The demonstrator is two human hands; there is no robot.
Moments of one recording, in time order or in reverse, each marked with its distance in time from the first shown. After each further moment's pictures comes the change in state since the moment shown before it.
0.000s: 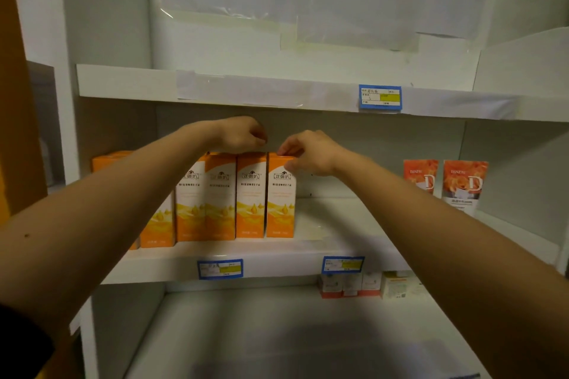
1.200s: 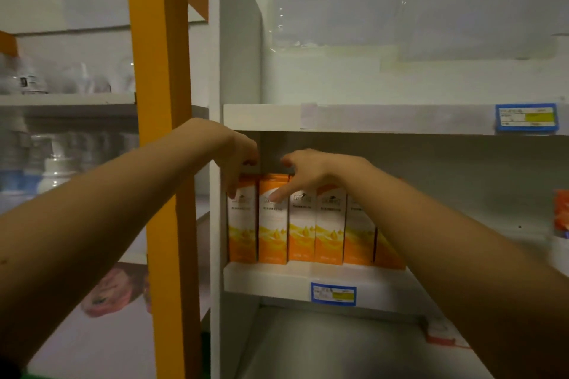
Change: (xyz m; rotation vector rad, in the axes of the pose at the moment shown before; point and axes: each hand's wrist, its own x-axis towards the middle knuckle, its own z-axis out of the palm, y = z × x) left_hand -0.099 -0.090 -0.066 0.593 -0.337 -0.345; right_hand 0.059 -0.145 0.042 -0.166 -0.306 -0.186
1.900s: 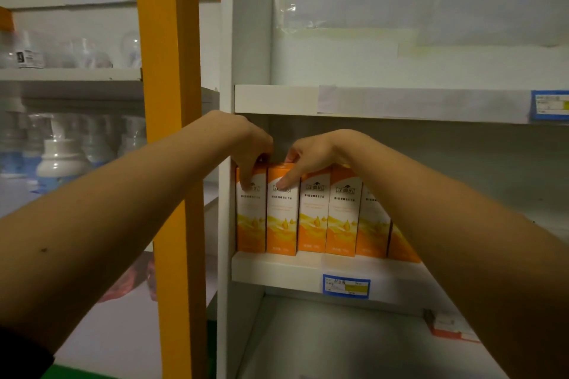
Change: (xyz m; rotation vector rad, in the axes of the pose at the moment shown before) left_hand 0.025 -0.007 0.012 0.114 0.038 0.071; right_hand 0.022 -0.010 -0.006 0.093 -0.202 0.093
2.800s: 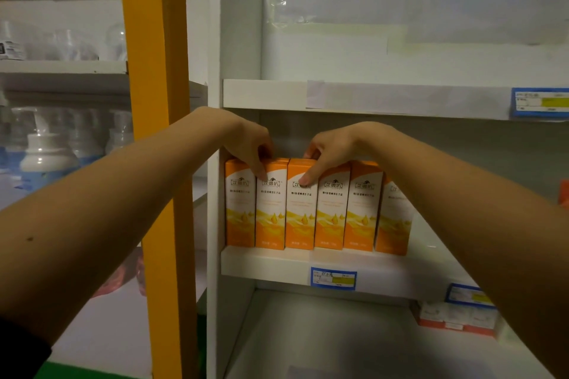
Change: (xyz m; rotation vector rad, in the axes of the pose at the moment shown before) left_hand 0.006 0.005 0.000 -0.289 -0.007 0.050; right_hand -0.013 0.039 -0.010 -0.041 -0.019 0.110
